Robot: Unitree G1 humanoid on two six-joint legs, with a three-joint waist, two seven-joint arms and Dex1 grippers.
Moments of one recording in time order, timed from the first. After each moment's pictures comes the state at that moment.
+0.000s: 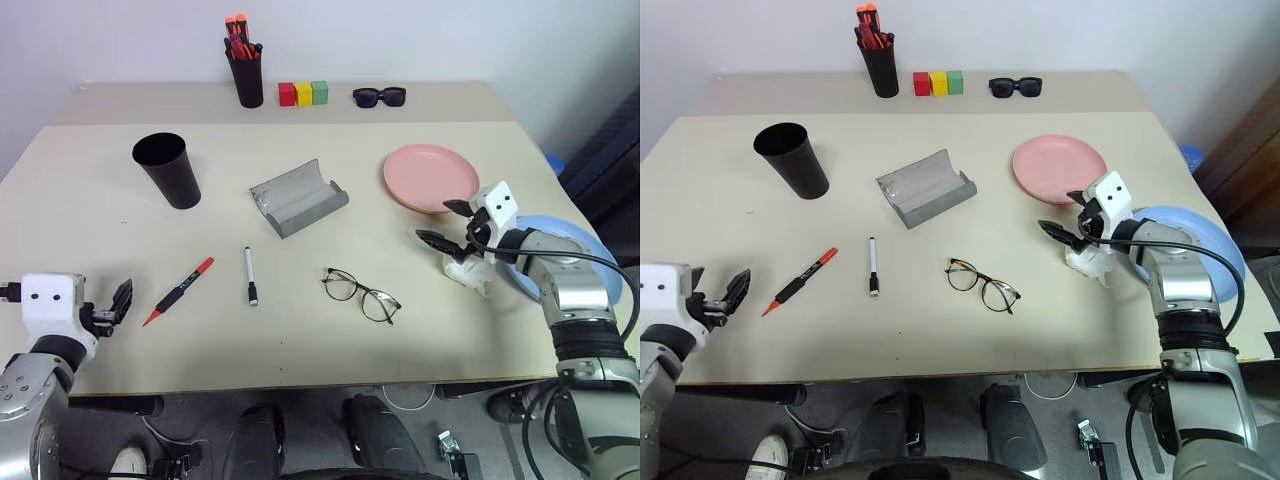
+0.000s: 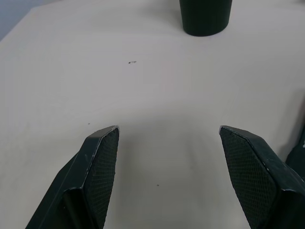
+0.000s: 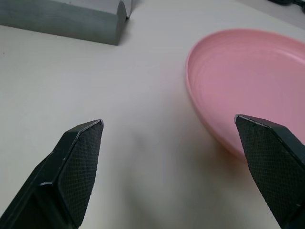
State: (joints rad) left arm 0.29 0.49 0.57 -0.52 -0.35 0.58 -0.29; right arm -0.53 -0.64 -0.08 0.39 0.22 0.18 0.90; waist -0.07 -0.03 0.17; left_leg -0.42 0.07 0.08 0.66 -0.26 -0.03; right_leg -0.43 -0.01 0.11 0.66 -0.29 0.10
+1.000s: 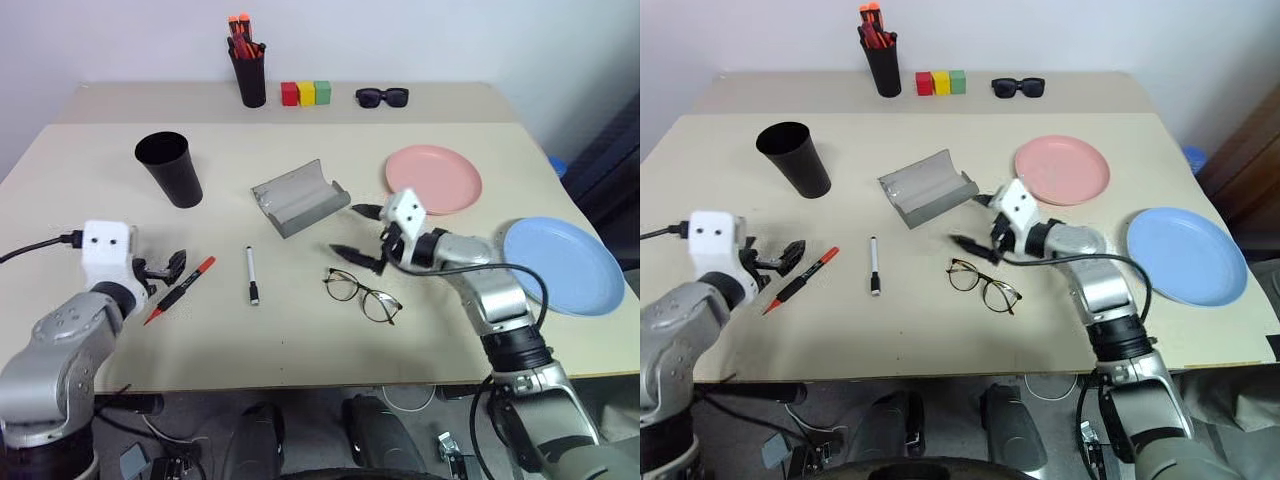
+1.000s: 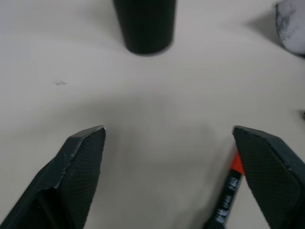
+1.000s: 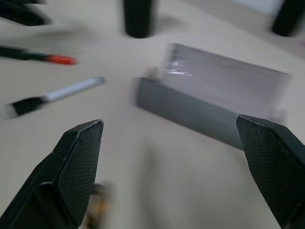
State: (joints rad) left arm -0.14 0.54 0.42 -0.59 -0.47 1.19 -0.18; right arm -0.48 -0.38 0.18 -0.02 0.21 0.30 0.84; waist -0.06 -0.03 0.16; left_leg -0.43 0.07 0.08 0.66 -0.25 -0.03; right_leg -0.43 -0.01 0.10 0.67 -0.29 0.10
